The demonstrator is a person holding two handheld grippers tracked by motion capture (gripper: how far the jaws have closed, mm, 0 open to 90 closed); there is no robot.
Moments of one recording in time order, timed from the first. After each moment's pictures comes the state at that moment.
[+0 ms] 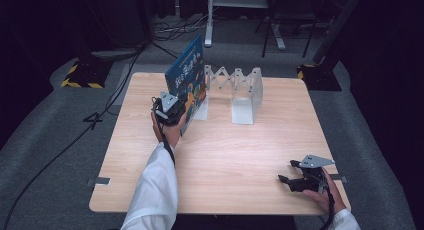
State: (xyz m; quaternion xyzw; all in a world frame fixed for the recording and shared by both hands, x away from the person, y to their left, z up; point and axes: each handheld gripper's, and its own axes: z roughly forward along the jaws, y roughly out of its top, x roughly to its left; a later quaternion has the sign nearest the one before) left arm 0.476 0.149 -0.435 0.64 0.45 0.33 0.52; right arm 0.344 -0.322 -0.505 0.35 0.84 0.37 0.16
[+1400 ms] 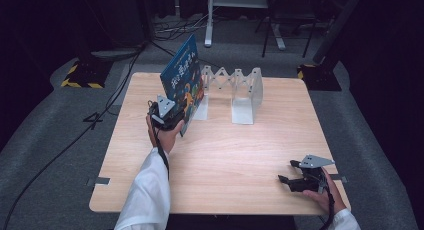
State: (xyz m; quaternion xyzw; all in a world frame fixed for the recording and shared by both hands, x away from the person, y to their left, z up) left arm 0.456 0.158 -0.430 0.67 0.43 0.34 0.51; right arm 0.344 -0.322 -0.505 0.35 0.84 0.38 0.16
